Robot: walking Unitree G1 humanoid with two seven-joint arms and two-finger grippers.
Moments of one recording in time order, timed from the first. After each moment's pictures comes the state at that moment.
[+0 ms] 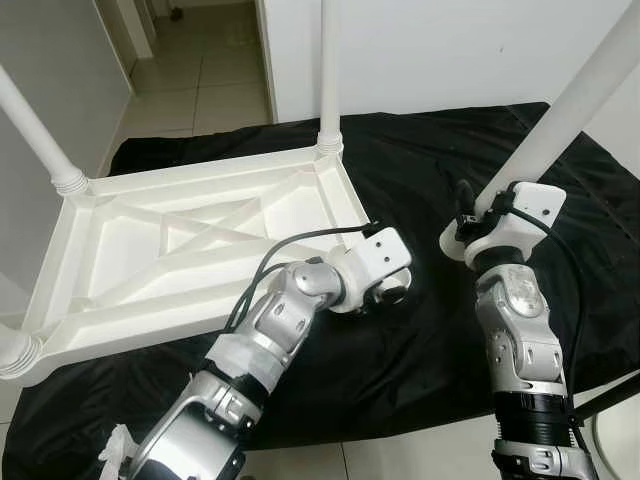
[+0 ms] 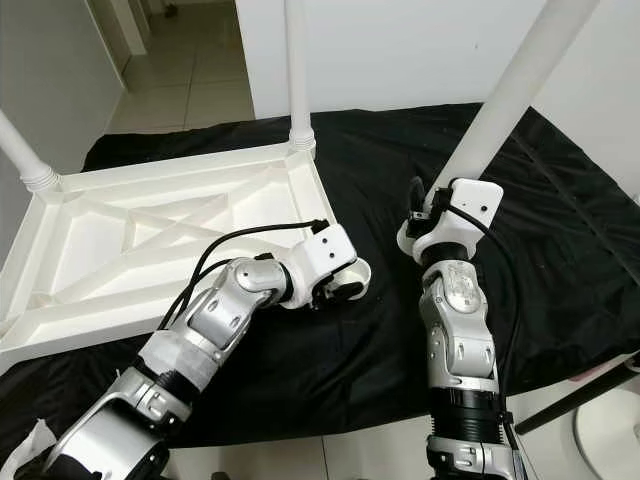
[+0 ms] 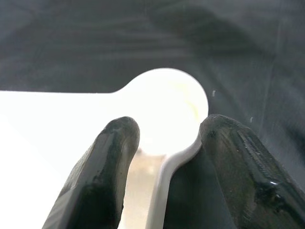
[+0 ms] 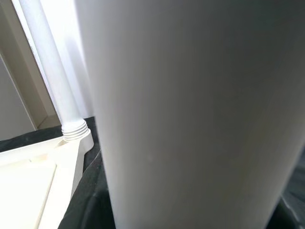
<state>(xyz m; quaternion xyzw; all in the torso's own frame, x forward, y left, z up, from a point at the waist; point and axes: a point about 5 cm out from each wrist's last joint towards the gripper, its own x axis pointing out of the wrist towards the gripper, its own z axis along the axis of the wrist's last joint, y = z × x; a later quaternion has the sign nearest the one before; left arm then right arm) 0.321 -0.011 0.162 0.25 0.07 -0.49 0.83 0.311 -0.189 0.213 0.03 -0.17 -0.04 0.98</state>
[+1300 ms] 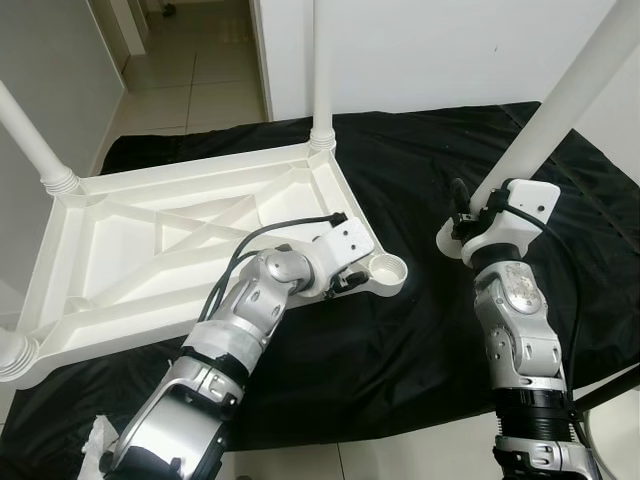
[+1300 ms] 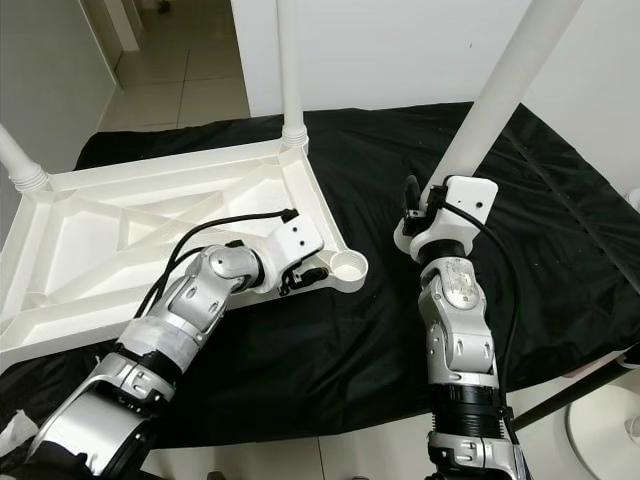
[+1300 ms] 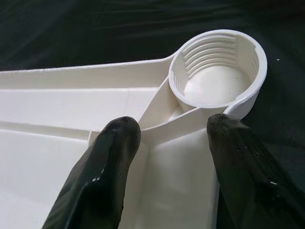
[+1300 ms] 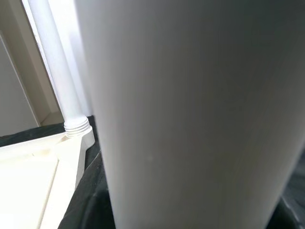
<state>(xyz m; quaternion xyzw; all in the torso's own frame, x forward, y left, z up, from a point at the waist) 0.343 0.022 0.164 0.31 0.07 -0.44 0.84 0.316 -0.184 0.216 0.03 -0.17 -0.02 0.99</state>
